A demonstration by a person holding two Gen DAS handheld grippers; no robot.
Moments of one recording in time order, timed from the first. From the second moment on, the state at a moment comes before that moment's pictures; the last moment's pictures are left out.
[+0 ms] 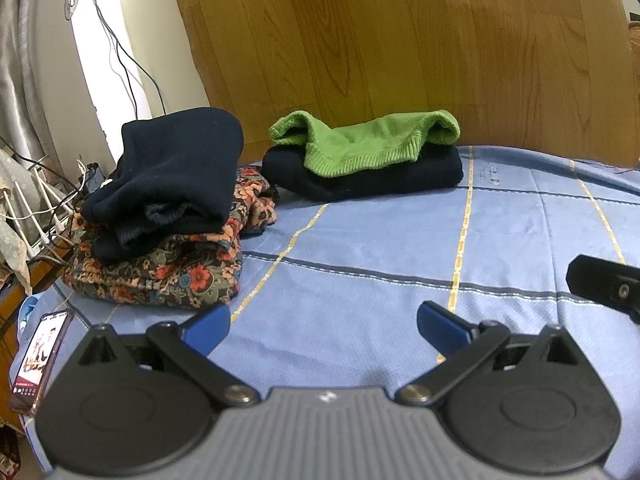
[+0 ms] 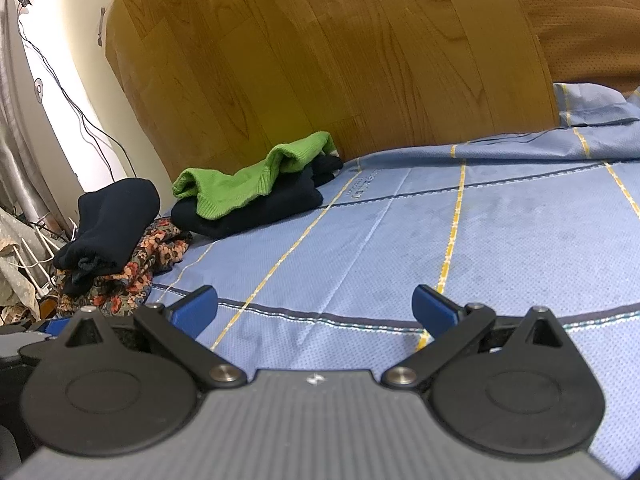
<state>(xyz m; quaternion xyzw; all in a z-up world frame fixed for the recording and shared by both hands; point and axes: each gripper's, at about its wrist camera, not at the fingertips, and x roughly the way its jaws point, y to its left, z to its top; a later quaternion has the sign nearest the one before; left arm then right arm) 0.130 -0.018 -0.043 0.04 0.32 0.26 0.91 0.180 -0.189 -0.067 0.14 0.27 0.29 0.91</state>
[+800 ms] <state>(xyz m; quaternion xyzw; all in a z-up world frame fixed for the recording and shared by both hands) 0.130 -0.017 -0.040 0.04 0.31 0.26 0.91 0.183 -0.190 -0.067 0.14 0.27 0.29 0.91</state>
